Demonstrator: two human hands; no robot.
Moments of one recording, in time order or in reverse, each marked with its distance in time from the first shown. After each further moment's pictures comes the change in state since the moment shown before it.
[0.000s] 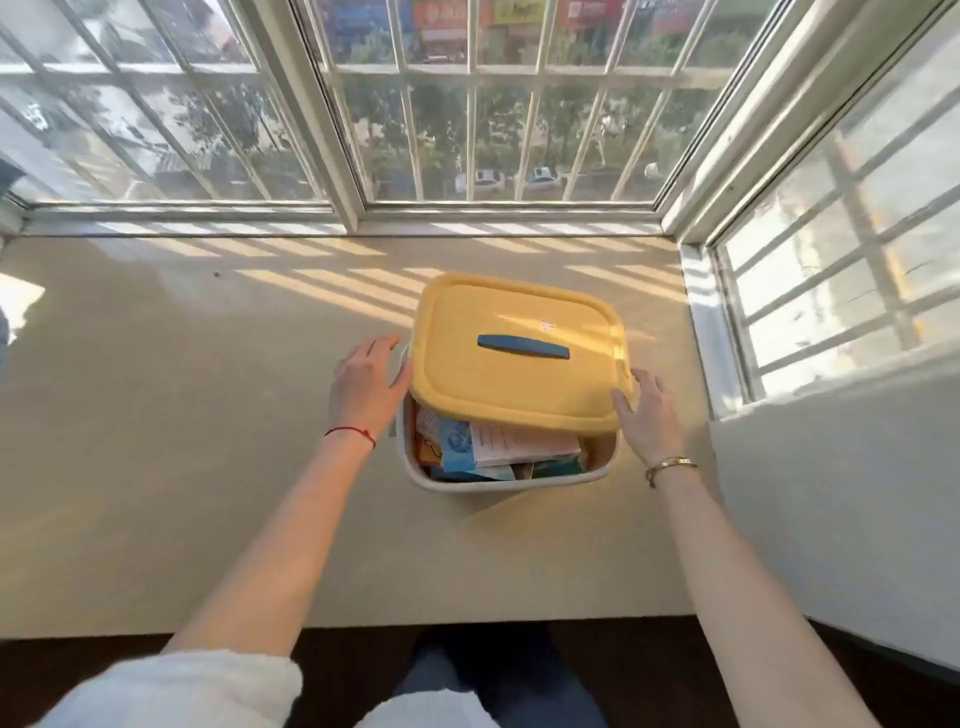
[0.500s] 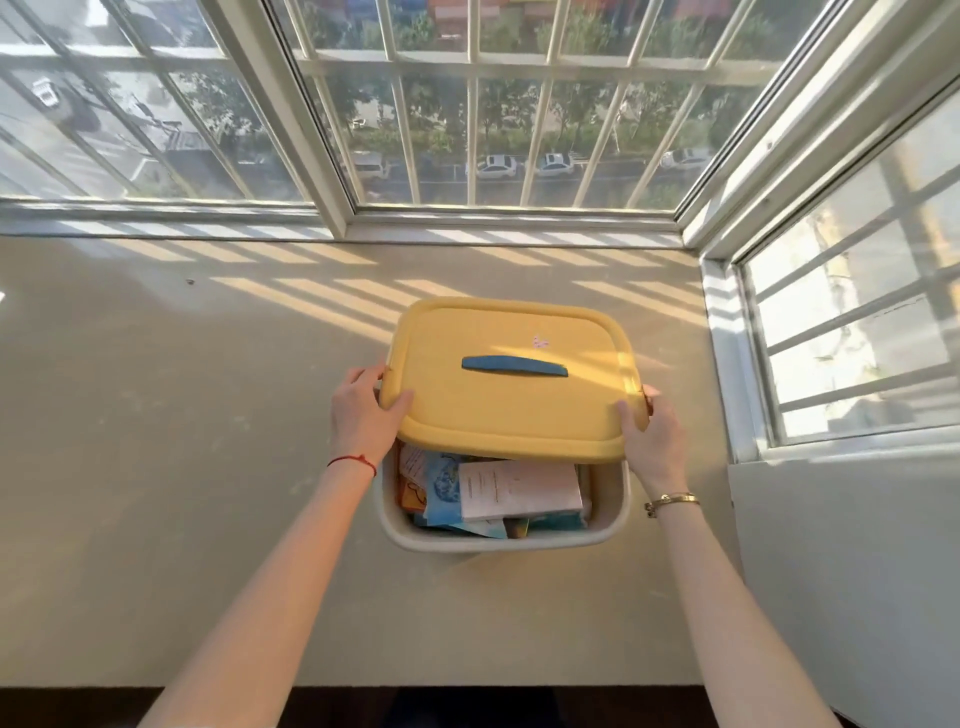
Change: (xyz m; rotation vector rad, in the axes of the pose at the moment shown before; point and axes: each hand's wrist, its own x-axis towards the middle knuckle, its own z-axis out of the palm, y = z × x) left_hand 0.047 -0.008 0.054 -0.189 -0.028 -0.310; right_hand 0.063 0.006 0.023 0.161 0.067 0.087
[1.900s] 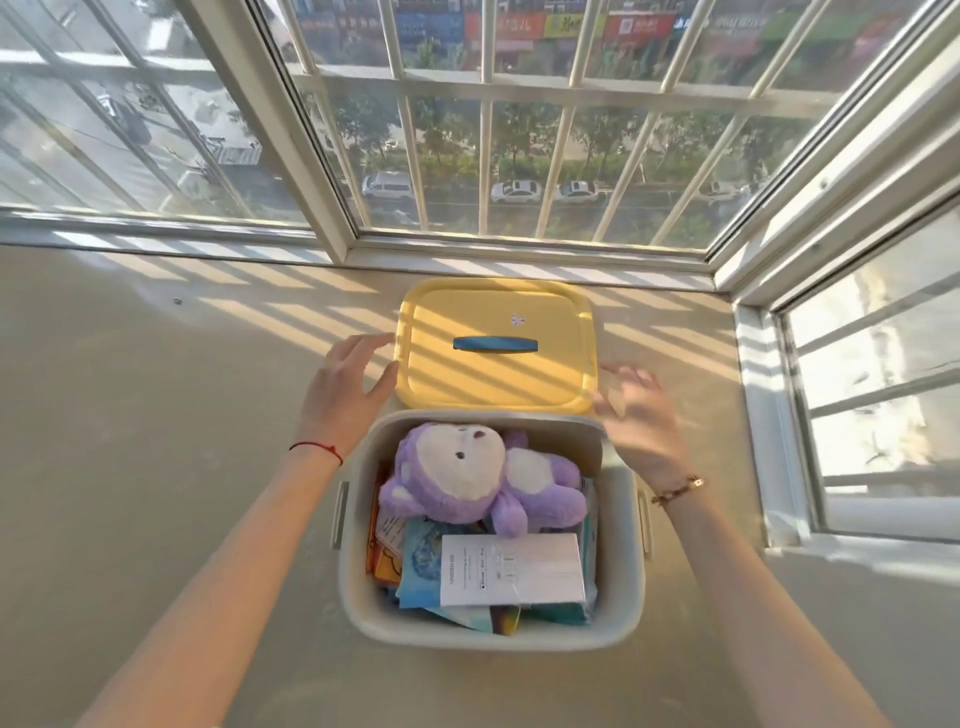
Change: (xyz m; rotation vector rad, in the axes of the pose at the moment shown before) left_hand 0.083 0.013 0.008 0.049 0.115 0.364; right_hand 0.106 -0.043 0.025 -0.165 -0.090 -0.486
